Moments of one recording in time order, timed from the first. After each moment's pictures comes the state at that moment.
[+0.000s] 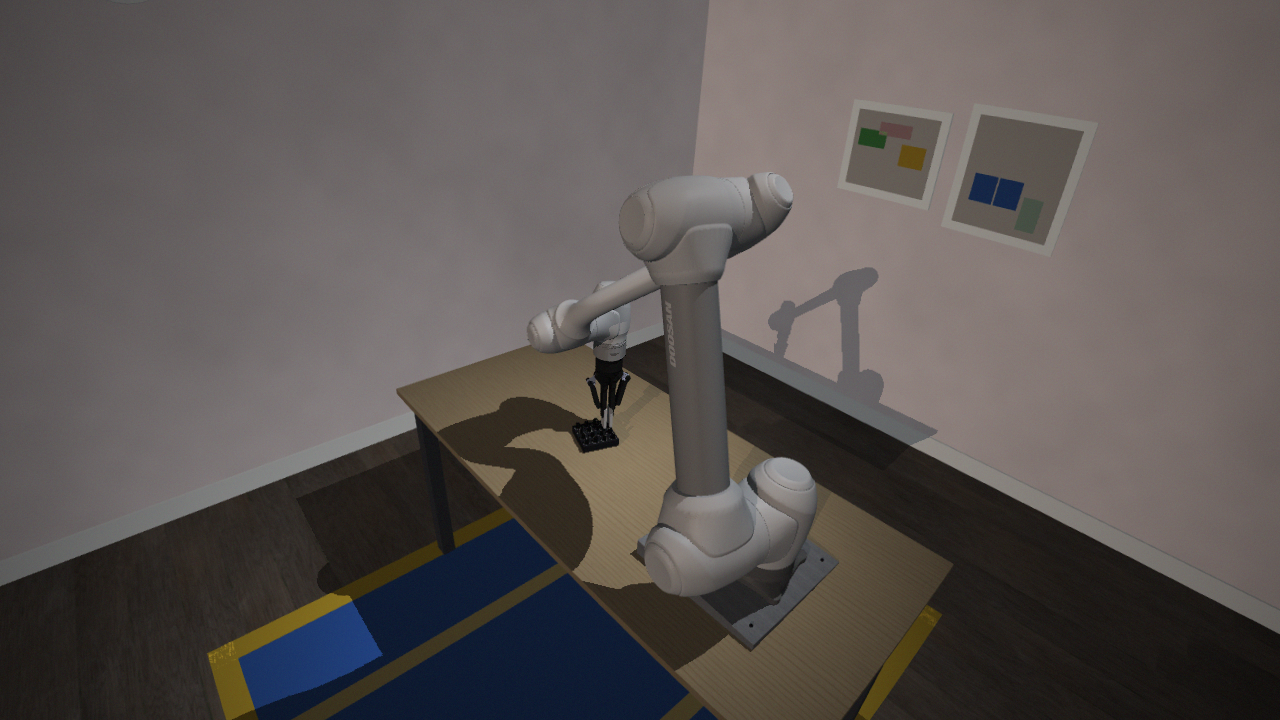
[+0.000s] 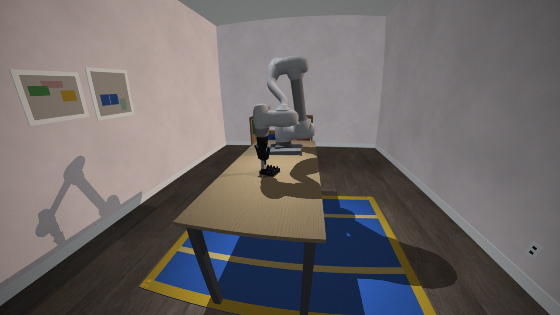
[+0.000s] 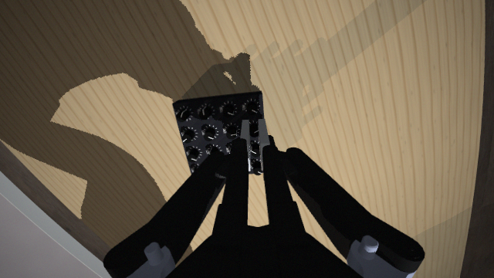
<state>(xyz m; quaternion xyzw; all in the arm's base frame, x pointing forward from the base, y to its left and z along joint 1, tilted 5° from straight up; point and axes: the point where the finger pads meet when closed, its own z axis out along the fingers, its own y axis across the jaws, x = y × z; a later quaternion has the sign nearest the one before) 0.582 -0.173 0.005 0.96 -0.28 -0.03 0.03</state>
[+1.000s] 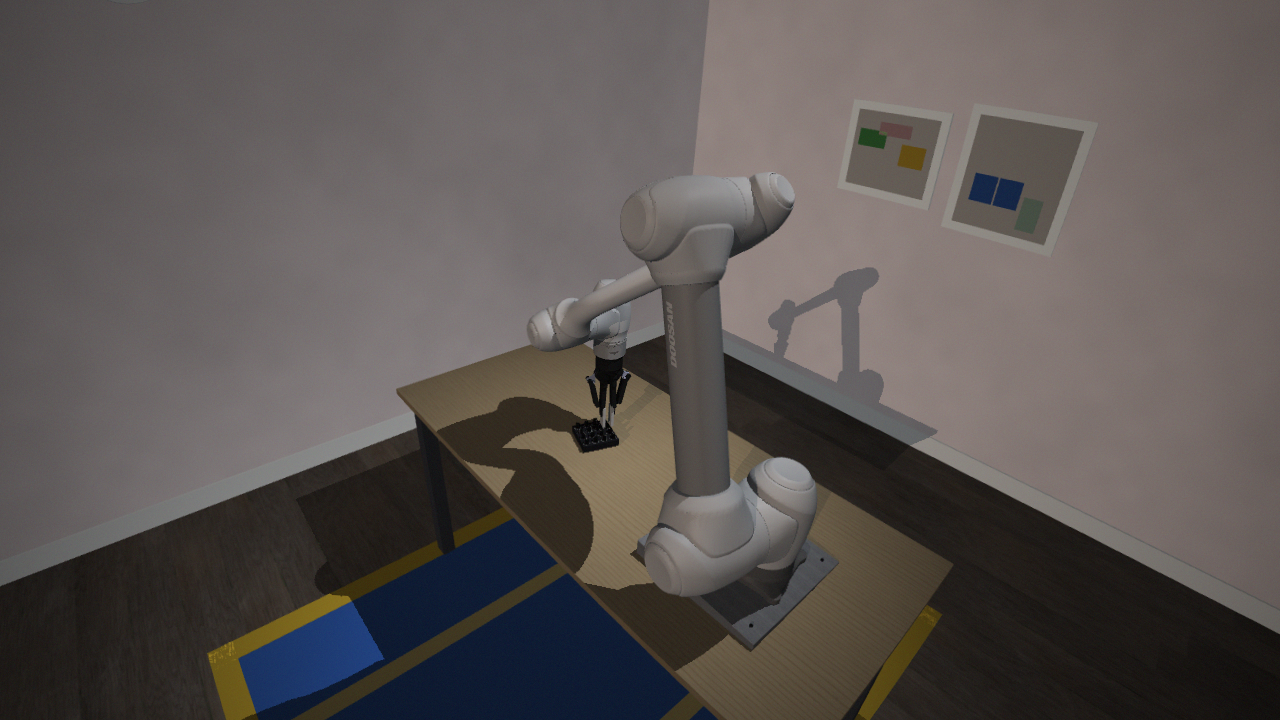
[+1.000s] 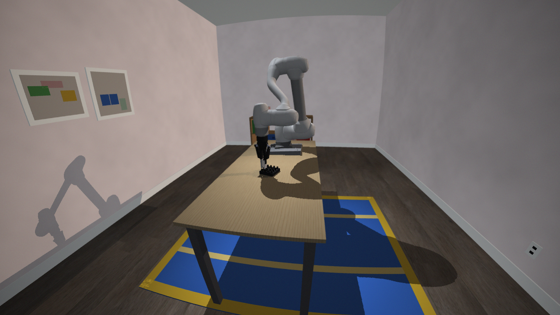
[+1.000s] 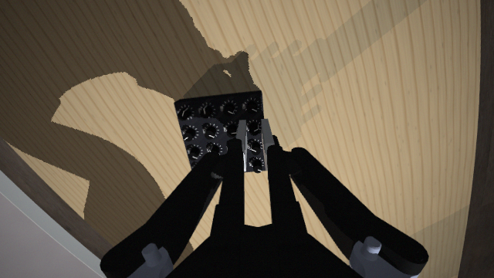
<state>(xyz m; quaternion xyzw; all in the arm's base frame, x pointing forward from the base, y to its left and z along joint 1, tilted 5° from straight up) 0.583 -0.173 0.009 0.96 -0.28 -0.03 0.03</state>
